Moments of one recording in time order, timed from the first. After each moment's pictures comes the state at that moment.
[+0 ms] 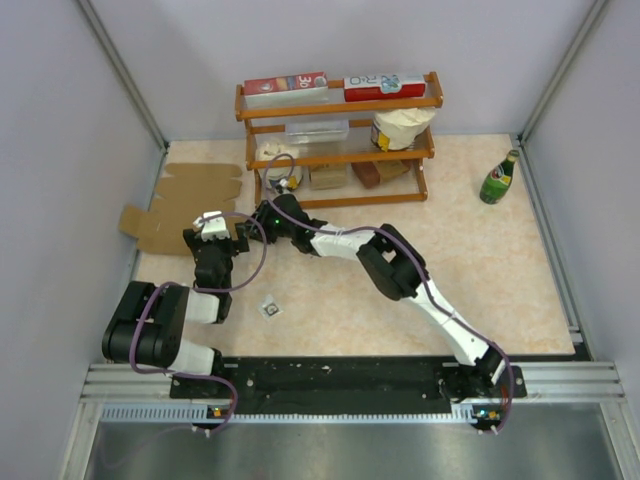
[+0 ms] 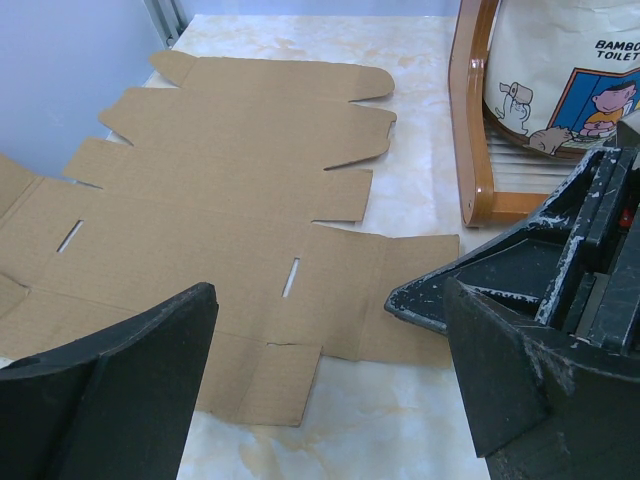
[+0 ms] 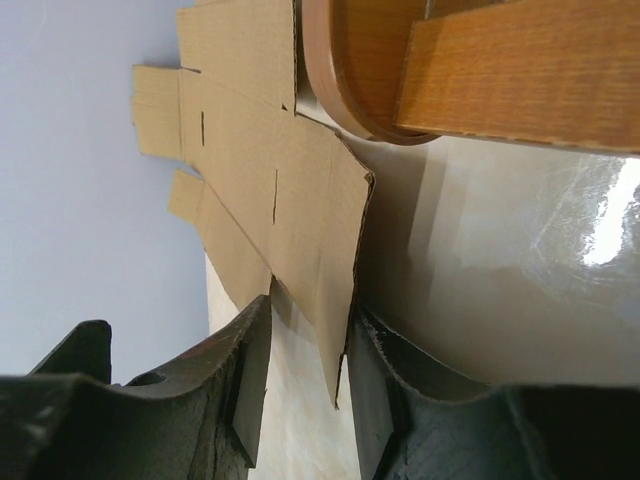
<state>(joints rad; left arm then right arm) -0.13 1.45 0.22 1.17 -0.30 0.02 0.88 2.65 2.02 0.27 -0.19 1.20</state>
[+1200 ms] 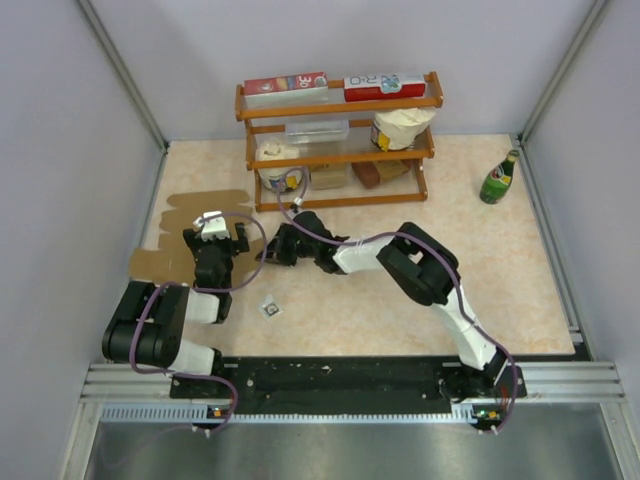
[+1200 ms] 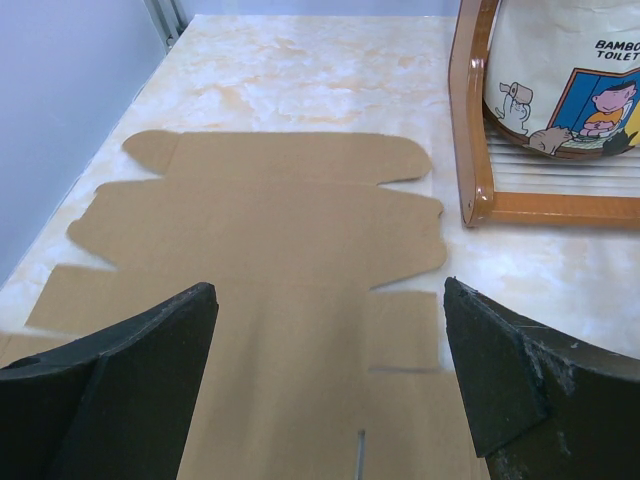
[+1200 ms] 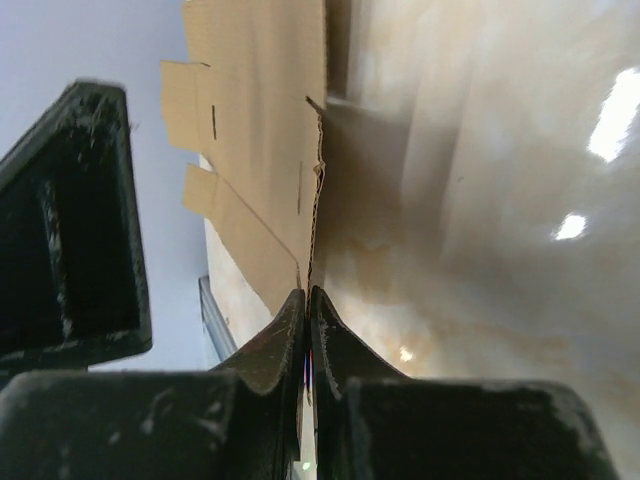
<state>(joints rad) -0.13 1.45 0.22 1.17 -0.30 0.02 0.91 2.31 1.44 0.44 -0.26 1.19</state>
